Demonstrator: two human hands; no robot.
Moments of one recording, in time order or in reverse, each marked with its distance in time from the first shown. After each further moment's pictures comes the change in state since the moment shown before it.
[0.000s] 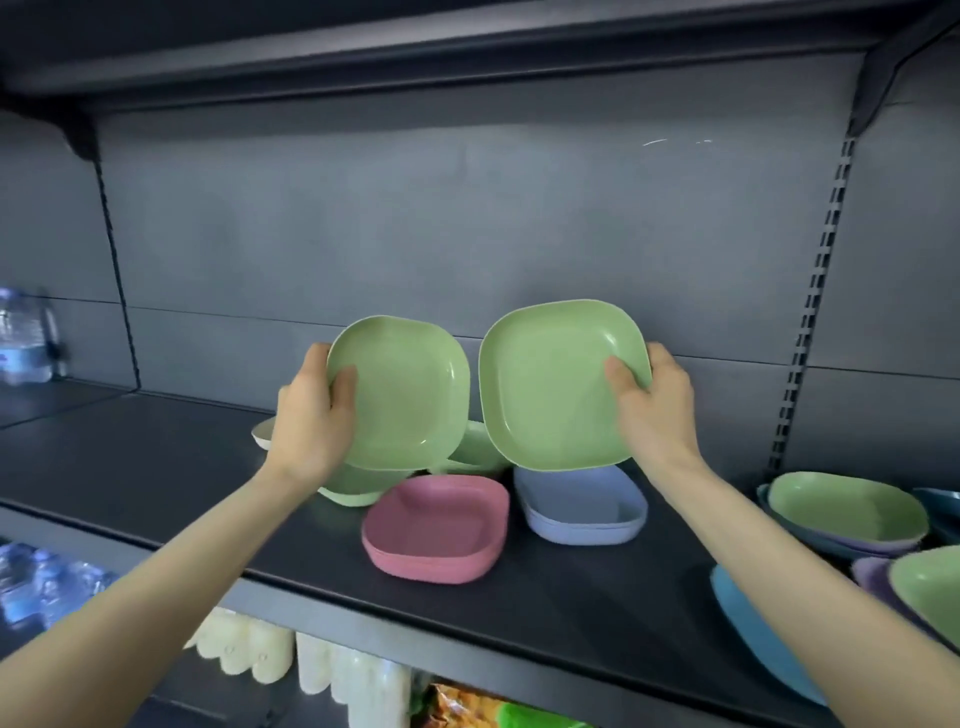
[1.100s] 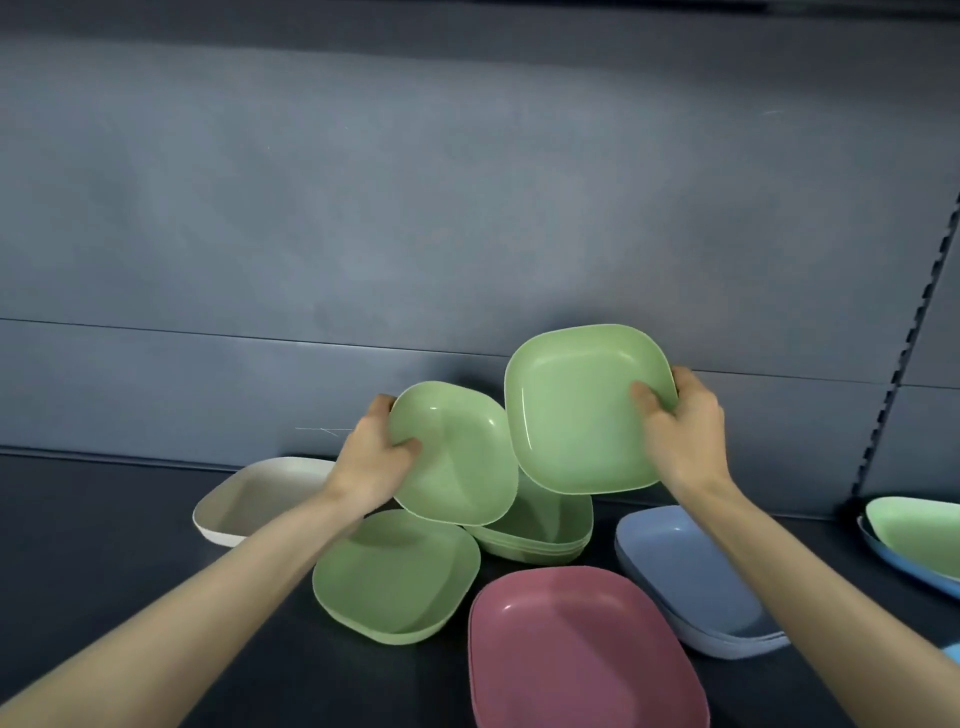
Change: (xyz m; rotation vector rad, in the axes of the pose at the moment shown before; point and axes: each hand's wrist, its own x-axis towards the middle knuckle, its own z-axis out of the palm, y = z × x) left_hand 0.129 -0.134 0.085 -0.355 -0.557 -0.202; right_hand 0.056 0.035 0.138 -0.269 0.166 0.096
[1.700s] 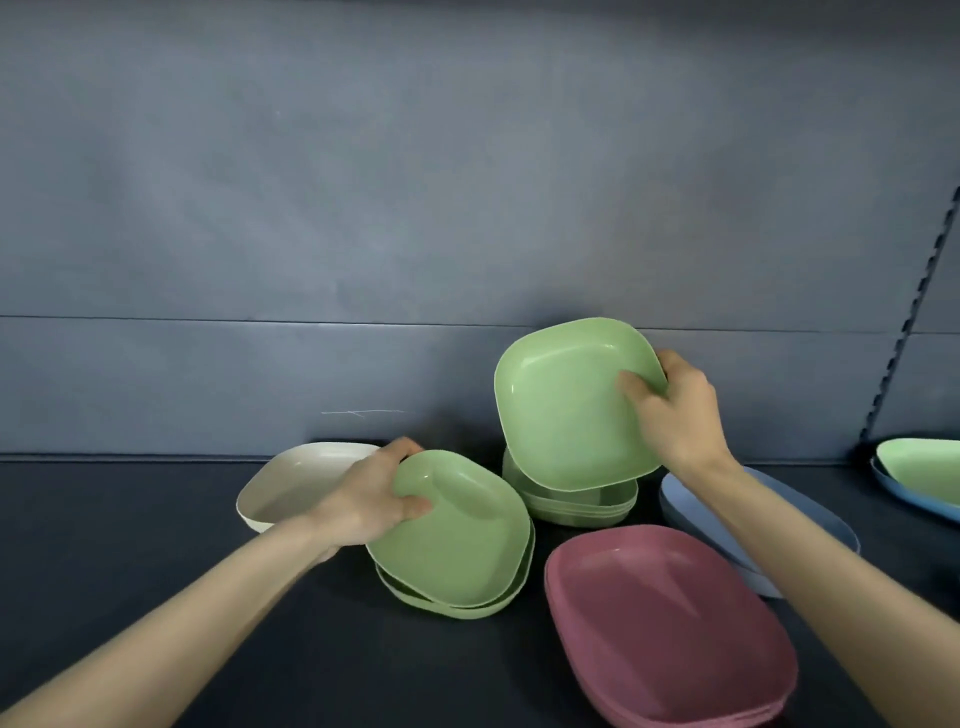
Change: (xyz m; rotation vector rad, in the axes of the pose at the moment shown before) left_hand -0.010 -0.052 -0.051 0.247 -0.417 -0.038; right_hand -0.031 -0.021 0.039 -0.111 -0.057 0.055
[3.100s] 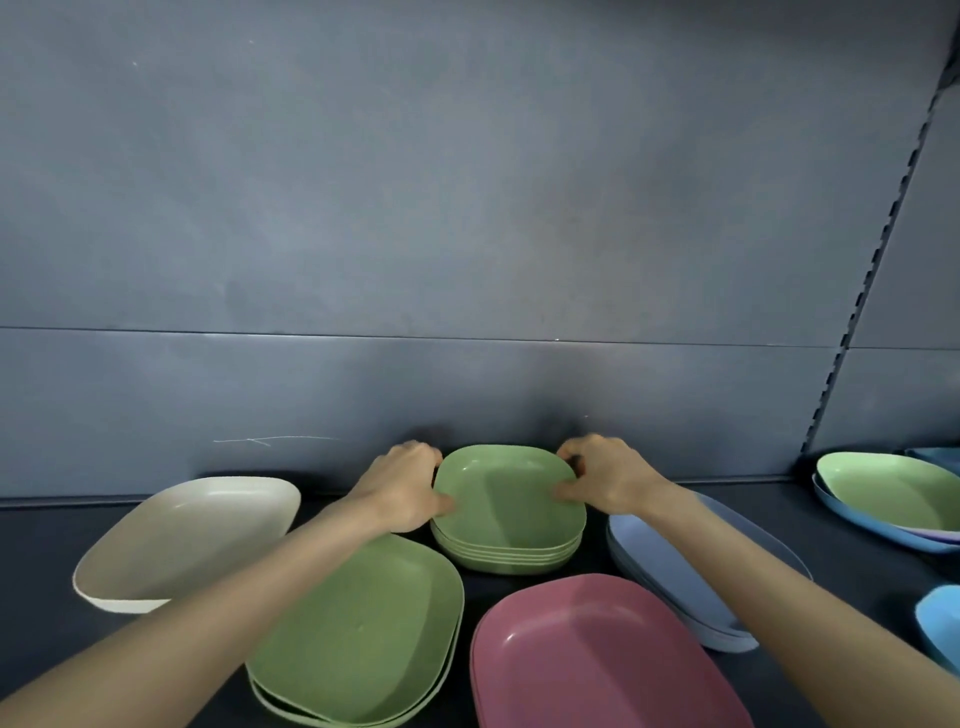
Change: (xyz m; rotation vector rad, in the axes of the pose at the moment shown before) left_hand 0.111 0.033 0.067 0.486 -0.024 0.110; right_hand 0.047 0.077 0.015 -0.656 -0.592 0.086
